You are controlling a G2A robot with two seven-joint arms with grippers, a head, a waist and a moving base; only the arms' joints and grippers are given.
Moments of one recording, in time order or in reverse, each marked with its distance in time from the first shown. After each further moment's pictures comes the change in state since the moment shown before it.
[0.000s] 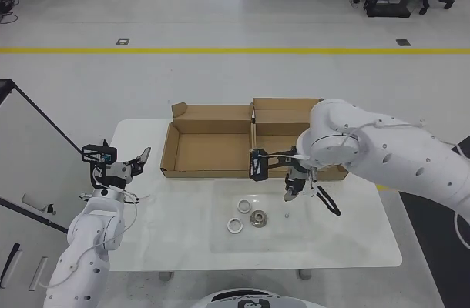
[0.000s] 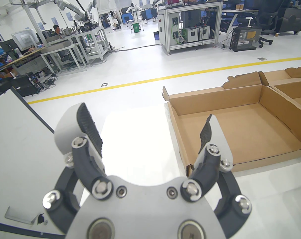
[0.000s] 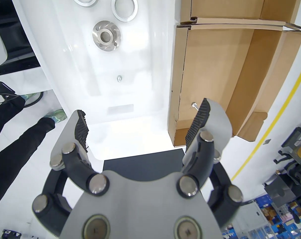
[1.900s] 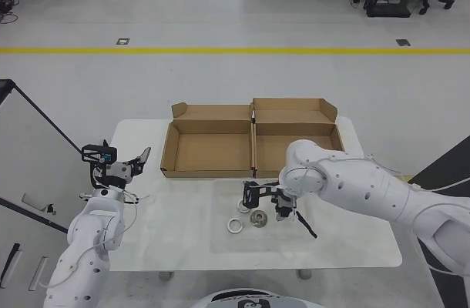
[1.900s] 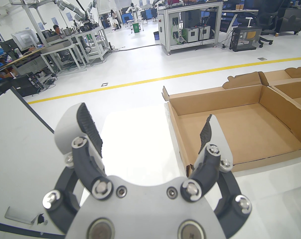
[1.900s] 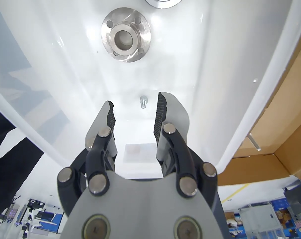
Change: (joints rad) left arm 0.000 0.000 0.000 0.000 0.000 0.000 0.000; right arm -0.284 -0.130 0.000 0.174 -0.165 0.008 0.008
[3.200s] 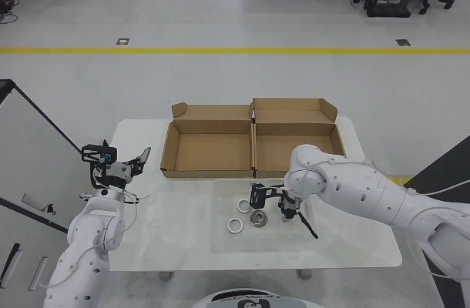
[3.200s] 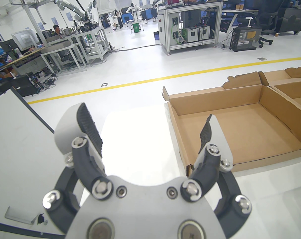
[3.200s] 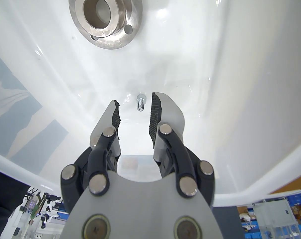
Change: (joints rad) left arm 0.000 0.000 0.000 0.000 0.000 0.000 0.000; right arm -0.047 -0.005 0.000 0.097 -0.022 -0.012 -0.012
